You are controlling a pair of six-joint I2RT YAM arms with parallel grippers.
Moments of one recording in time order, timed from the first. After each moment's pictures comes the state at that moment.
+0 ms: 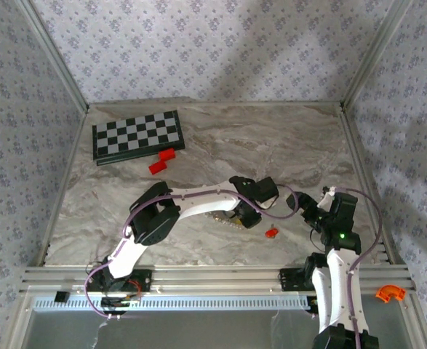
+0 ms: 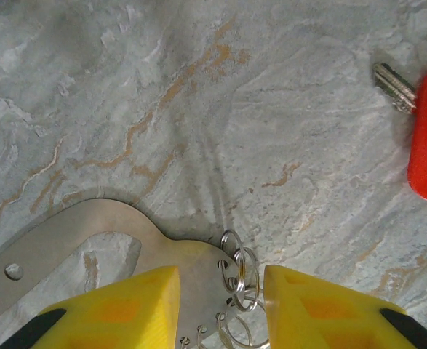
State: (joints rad) left arm -1.17 2.14 1.69 -0.87 -0.04 -0.08; right arm -0.24 0.53 0.33 -0.54 -0.53 0.54
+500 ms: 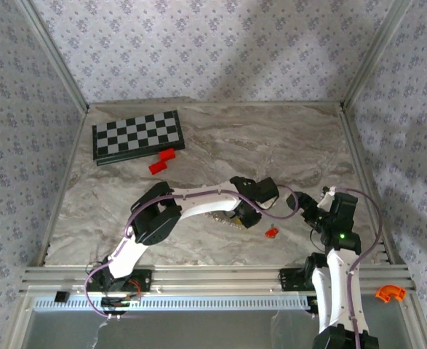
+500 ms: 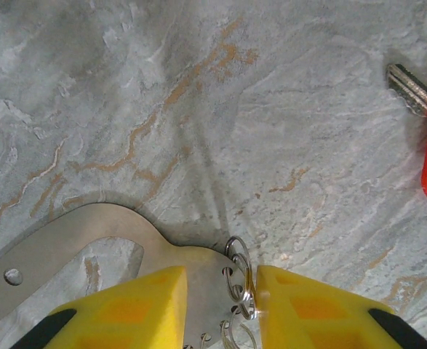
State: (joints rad) left arm -1.17 2.15 1.70 -0.87 -0.05 -0.08; right arm -0.24 0.53 0.33 -0.54 -0.53 0.54
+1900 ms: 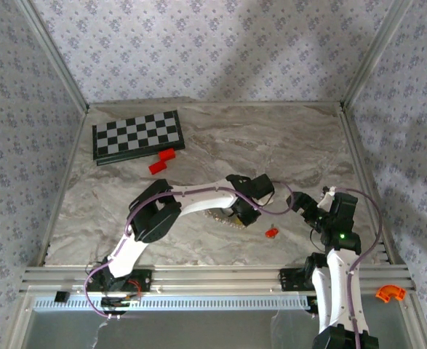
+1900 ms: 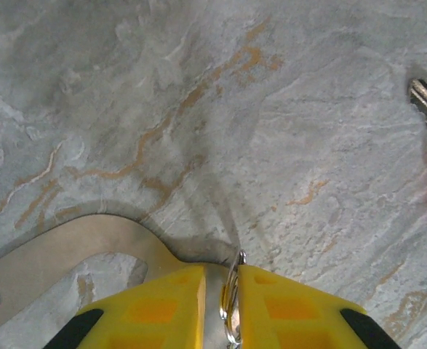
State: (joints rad) left arm -1.11 2.13 1.63 -0.79 0.05 -0.11; right arm -0.24 0.53 0.33 -0.54 -0.53 0.54
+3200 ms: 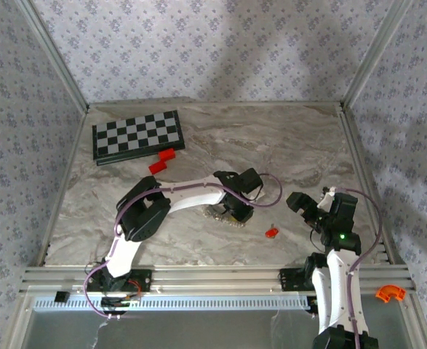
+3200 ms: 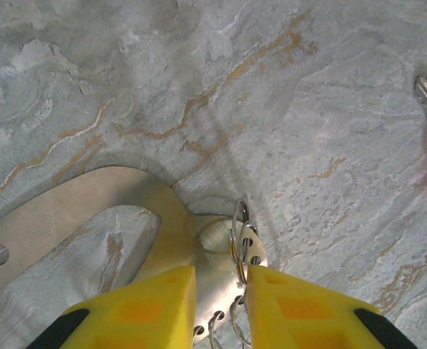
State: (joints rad) left arm -1.07 2.05 1.51 -0.71 0.12 -0.16; right arm -0.24 0.52 0.33 -0.55 -0.53 0.53
